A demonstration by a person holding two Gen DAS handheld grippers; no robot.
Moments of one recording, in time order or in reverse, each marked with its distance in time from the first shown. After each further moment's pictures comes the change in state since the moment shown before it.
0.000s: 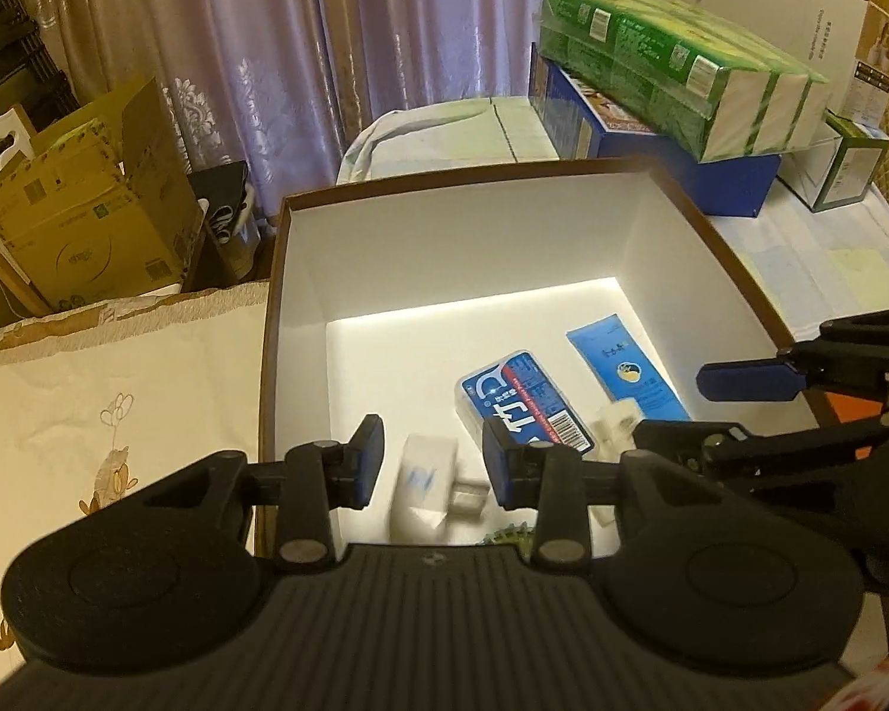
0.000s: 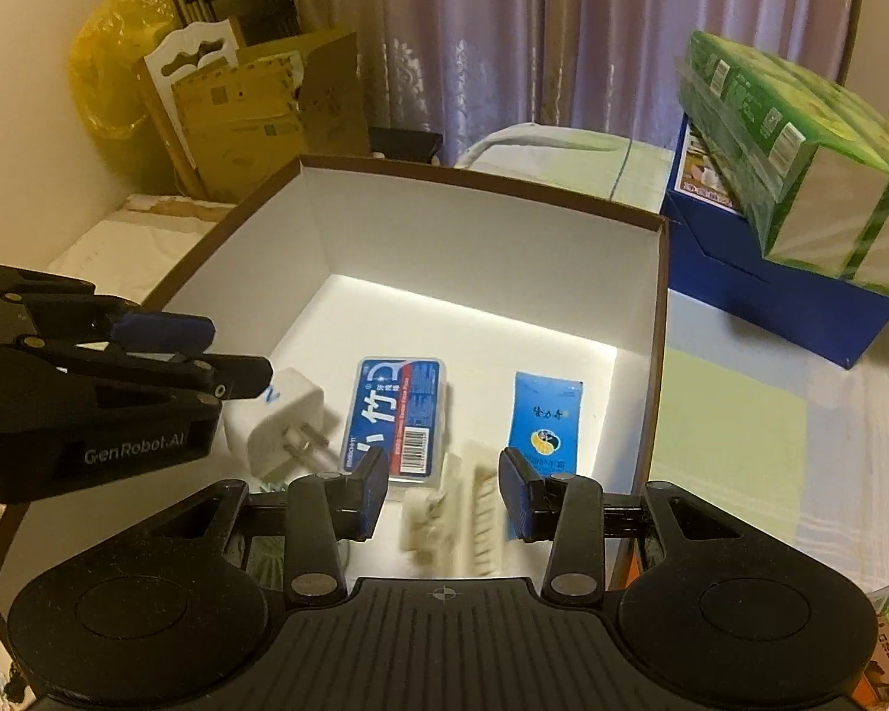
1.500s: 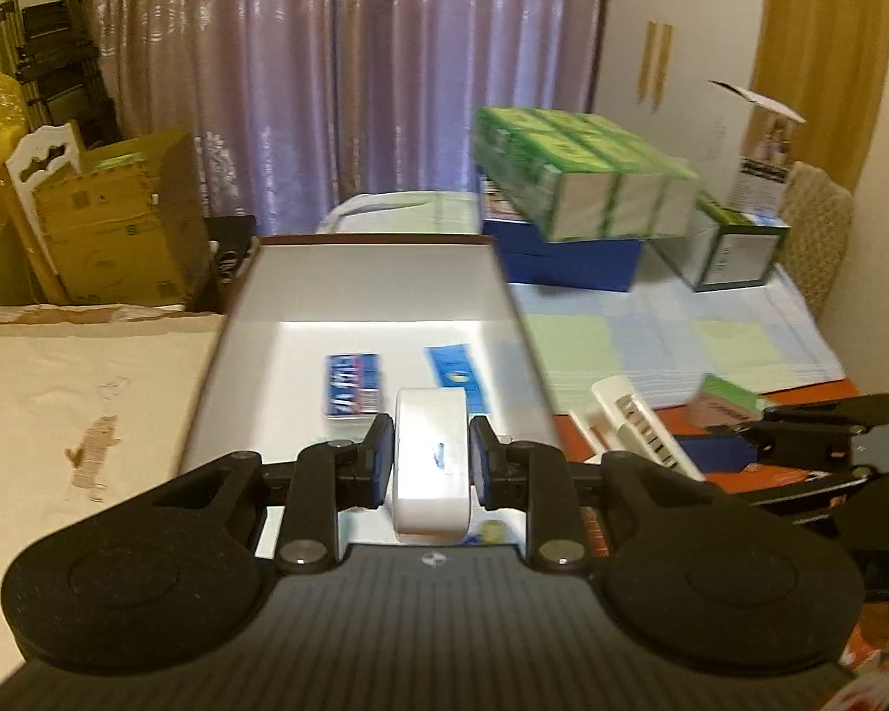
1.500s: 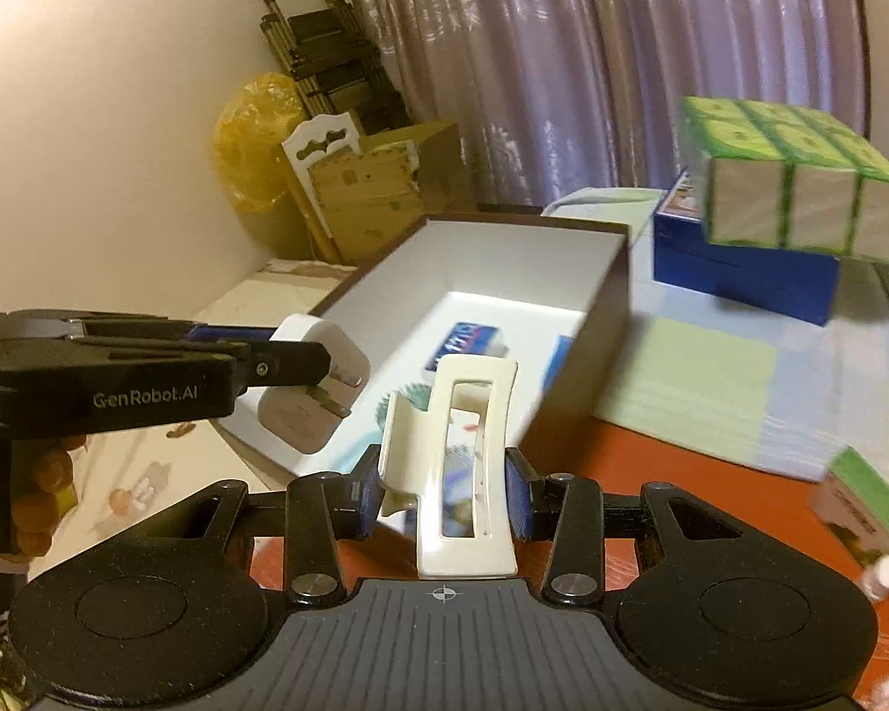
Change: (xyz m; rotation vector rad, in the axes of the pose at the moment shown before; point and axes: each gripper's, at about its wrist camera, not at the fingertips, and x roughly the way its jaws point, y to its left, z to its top) left arm -0.162 -0.094 -0.068 -0.126 -0.187 -0.005; right arm -0.171 -0.038 -0.104 0.004 -0.169 0.275
